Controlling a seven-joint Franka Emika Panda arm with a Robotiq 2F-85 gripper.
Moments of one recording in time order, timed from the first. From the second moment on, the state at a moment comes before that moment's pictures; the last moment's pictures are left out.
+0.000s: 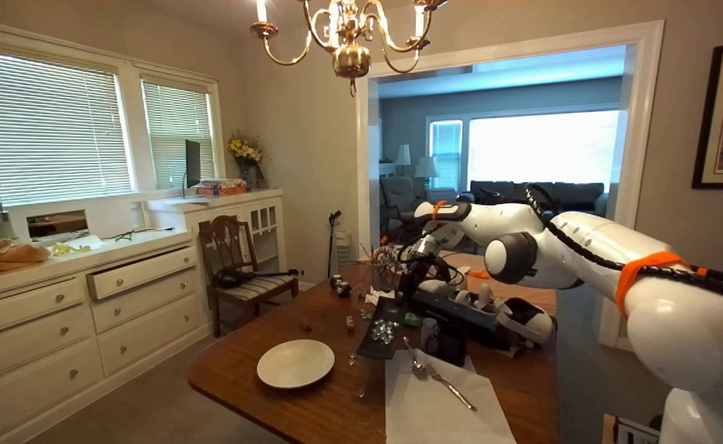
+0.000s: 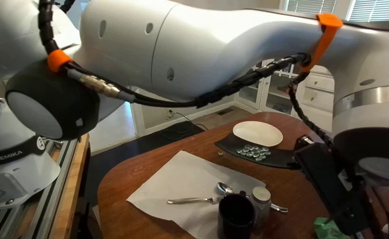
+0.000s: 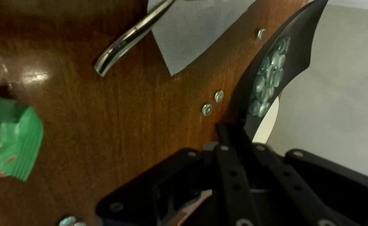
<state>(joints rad) -0.73 1.37 0.20 -0.45 0.47 1.43 -0.79</state>
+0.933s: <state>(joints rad) -0.86 1.32 0.25 -0.43 0.47 1.48 -0.69</state>
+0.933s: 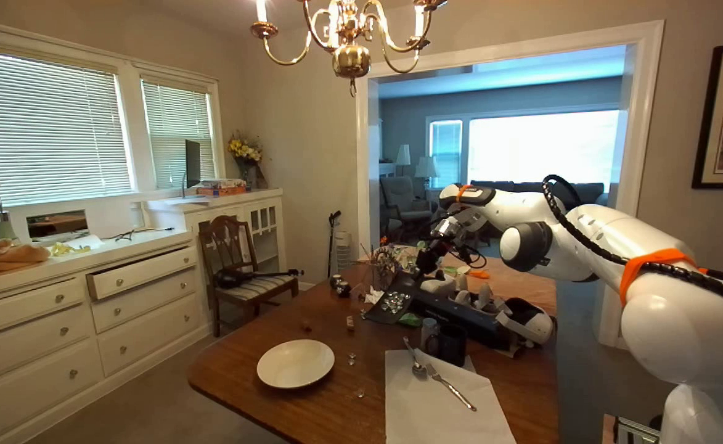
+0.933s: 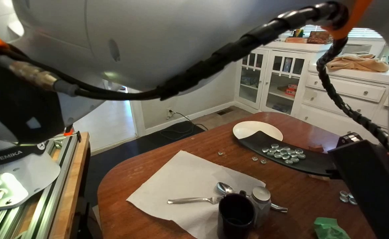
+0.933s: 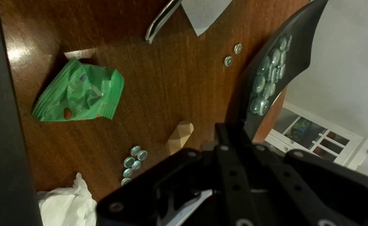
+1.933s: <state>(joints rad) -0.92 1.30 0.25 -0.42 0.45 1.41 -0.80</state>
